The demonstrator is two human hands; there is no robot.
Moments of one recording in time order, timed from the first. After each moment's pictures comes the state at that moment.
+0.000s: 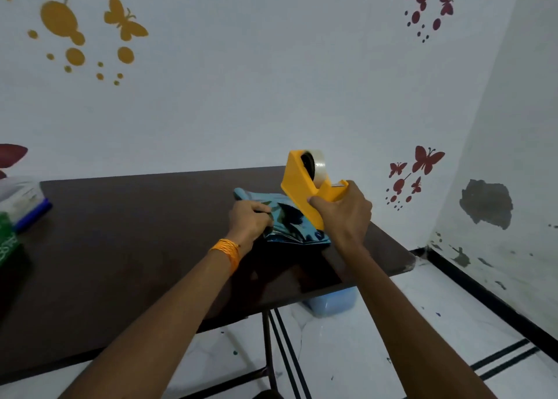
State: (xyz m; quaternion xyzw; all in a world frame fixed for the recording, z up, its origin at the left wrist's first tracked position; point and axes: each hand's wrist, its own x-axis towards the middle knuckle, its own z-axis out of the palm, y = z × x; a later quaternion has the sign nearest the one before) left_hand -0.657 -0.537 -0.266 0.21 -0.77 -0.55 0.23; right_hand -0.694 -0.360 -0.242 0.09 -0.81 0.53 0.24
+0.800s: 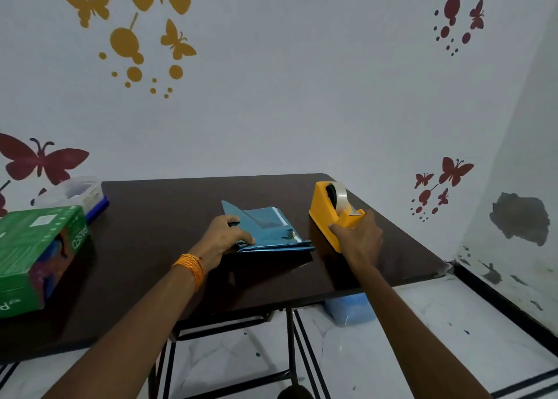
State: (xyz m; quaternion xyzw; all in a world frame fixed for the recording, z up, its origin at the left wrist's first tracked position) left_hand -0.569 -0.634 -0.278 0.24 -0.74 -0.61 0.15; right_hand -0.678 -0.389 -0.282 0.04 -0.84 0.50 0.18
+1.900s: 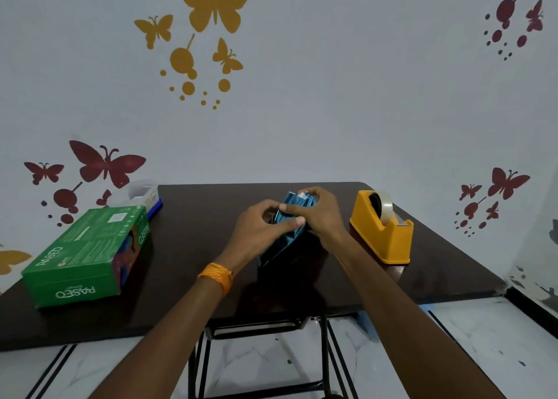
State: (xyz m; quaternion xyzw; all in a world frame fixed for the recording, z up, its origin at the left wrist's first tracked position) left_hand -0.506 -0.630 -0.239 0.10 -0.84 -0.44 0.31; right_hand -0.619 -0.519 -0.228 0.26 -0.70 0.66 -0.04
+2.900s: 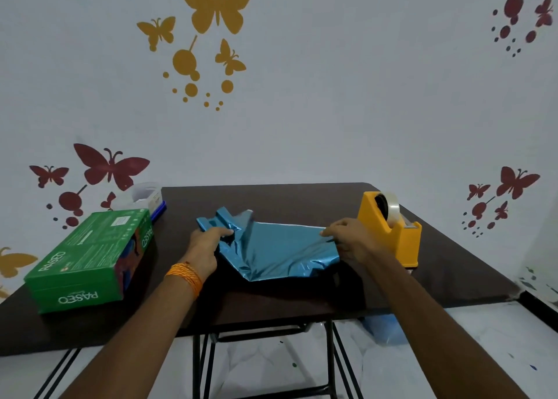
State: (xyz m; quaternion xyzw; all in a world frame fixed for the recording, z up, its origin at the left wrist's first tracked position) left_hand -0.498 -0.714 -0.271 0.37 -0.48 -0.74 0.29; right_hand -0.673 -0.484 -0.263 0.16 -0.78 0.58 -0.19
